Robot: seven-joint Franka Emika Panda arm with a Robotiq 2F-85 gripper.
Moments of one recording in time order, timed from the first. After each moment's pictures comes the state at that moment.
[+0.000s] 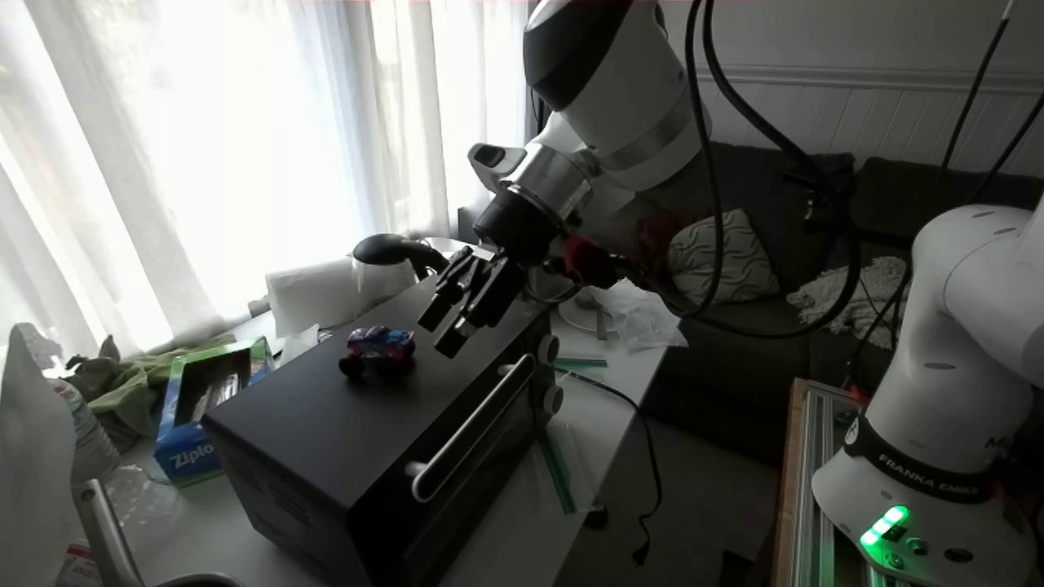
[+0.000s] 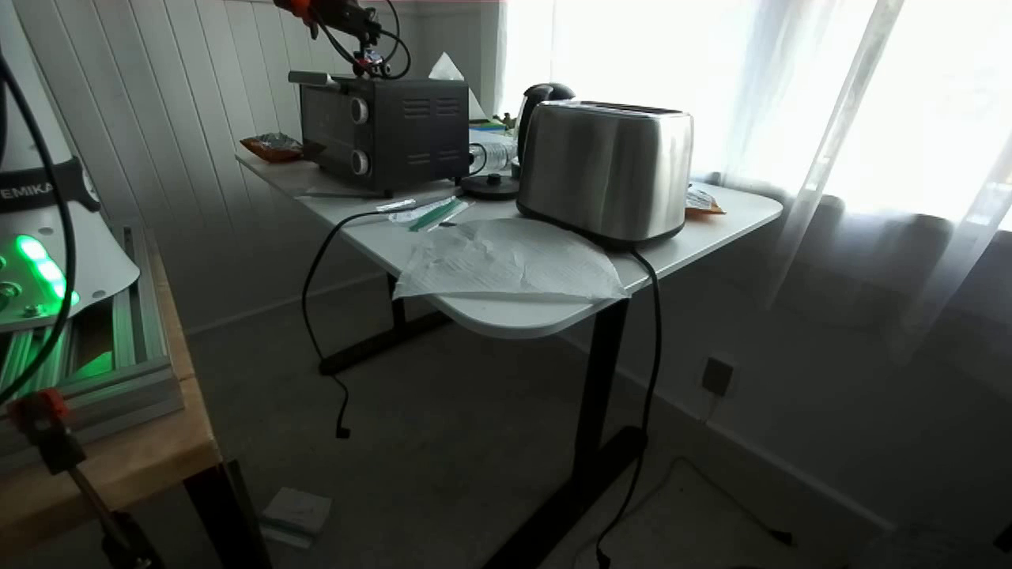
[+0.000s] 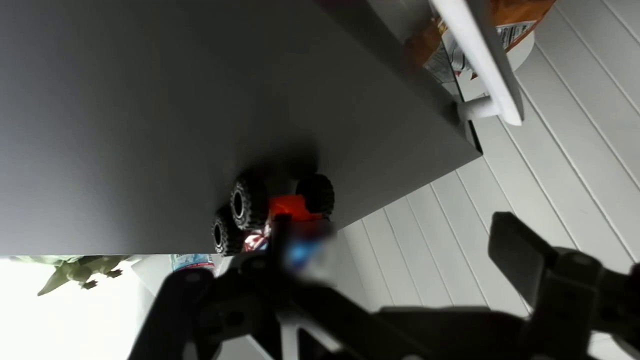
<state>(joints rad) 0.20 -0.20 0.21 -2.49 1.34 2.51 -1.49</state>
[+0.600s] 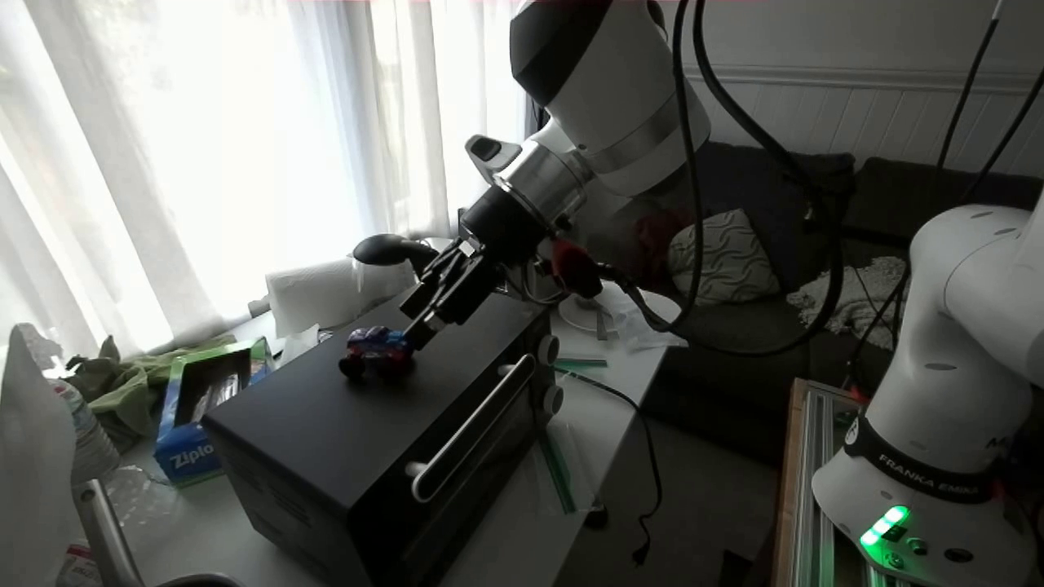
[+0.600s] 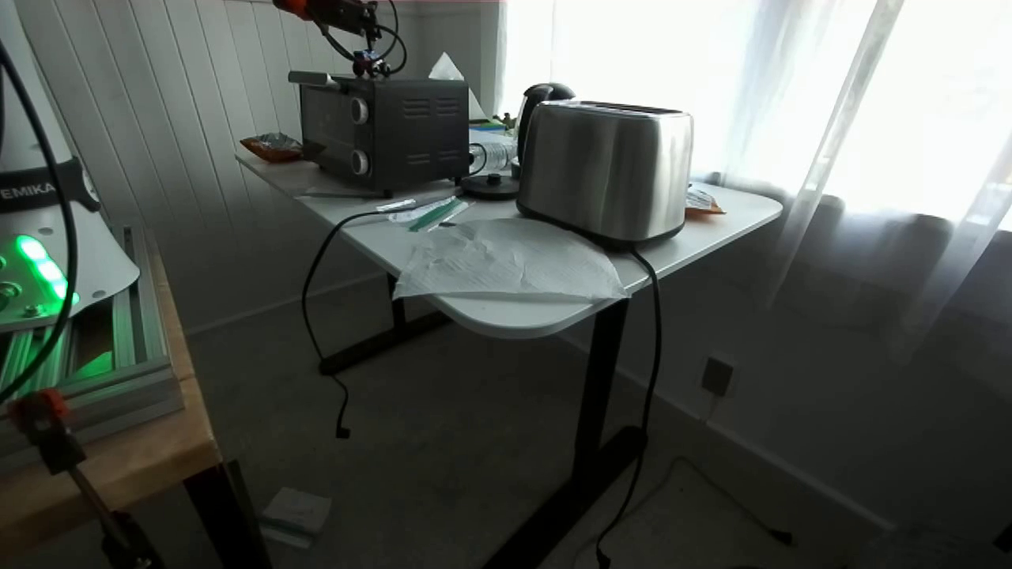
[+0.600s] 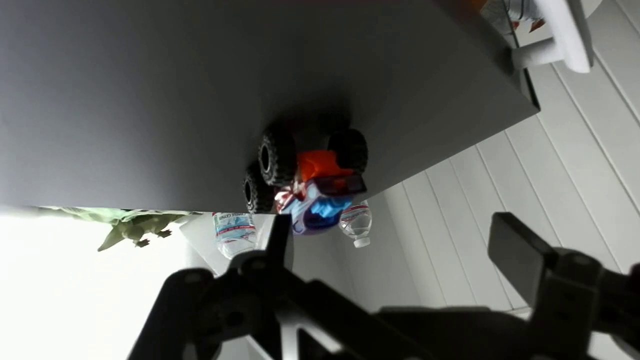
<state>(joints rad) 0.23 -0.18 0.26 -2.45 1.51 2.68 -1.55</state>
